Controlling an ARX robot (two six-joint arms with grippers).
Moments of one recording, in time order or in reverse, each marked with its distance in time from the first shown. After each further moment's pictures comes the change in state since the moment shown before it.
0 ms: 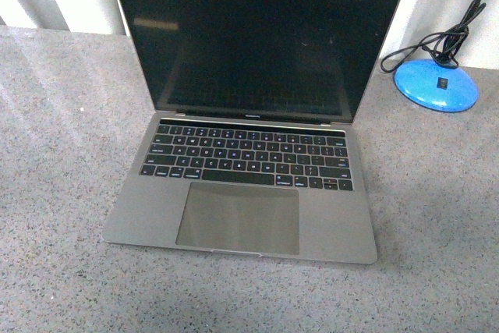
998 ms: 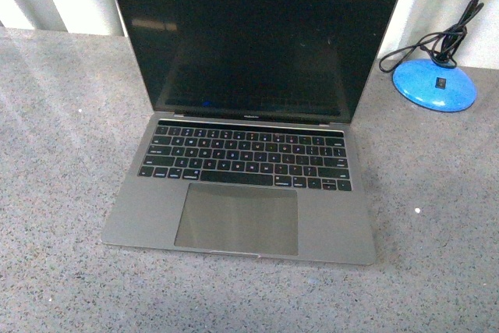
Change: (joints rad) left arm 0.102 1.306 0.700 0.741 0.413 0.394; right arm 0.268 1.054 0.729 0.443 0.119 -0.483
